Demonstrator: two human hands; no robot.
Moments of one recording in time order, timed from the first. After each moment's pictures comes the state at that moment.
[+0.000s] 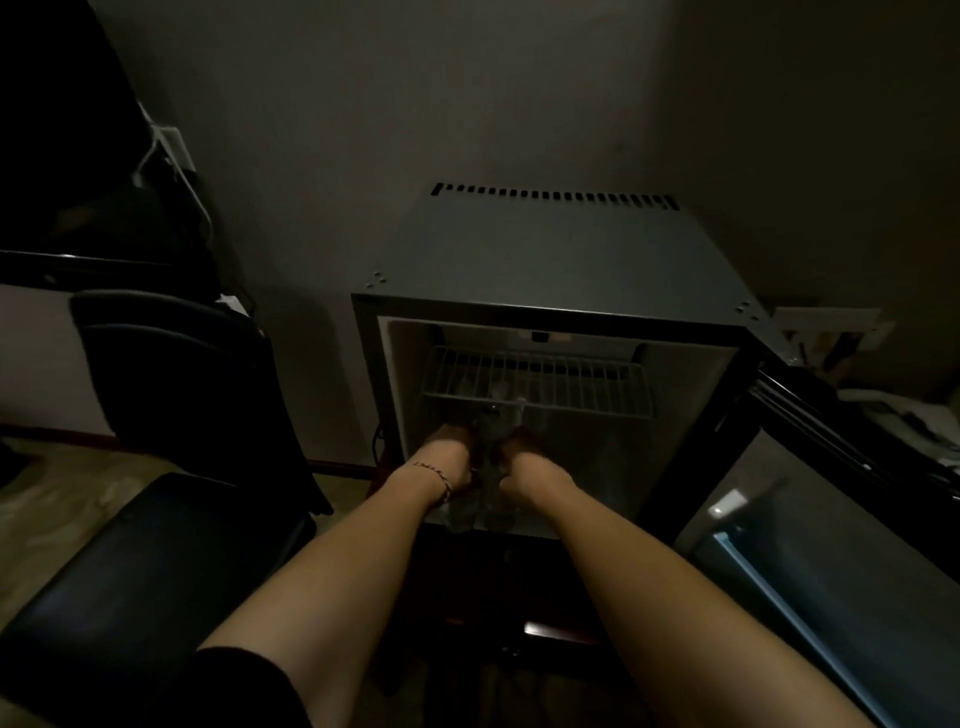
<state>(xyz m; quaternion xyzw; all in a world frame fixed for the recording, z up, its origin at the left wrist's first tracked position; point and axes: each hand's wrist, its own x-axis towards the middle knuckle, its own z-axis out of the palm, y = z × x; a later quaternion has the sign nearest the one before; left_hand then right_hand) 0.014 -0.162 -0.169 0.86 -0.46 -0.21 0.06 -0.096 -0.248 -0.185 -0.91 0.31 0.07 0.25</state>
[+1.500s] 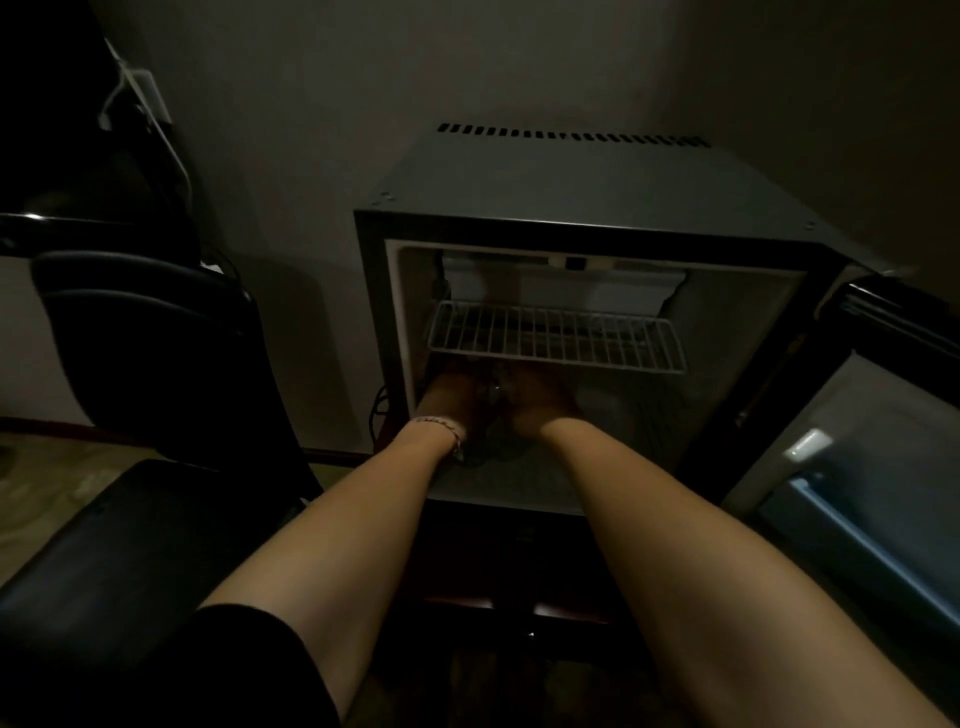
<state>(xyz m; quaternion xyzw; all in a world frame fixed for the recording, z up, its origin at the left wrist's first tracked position) 0.046 -0.173 -0.218 0.85 -0.43 -0.16 0.26 -0.046 -0.275 -0.213 -0.87 0.34 -0.06 0.35</state>
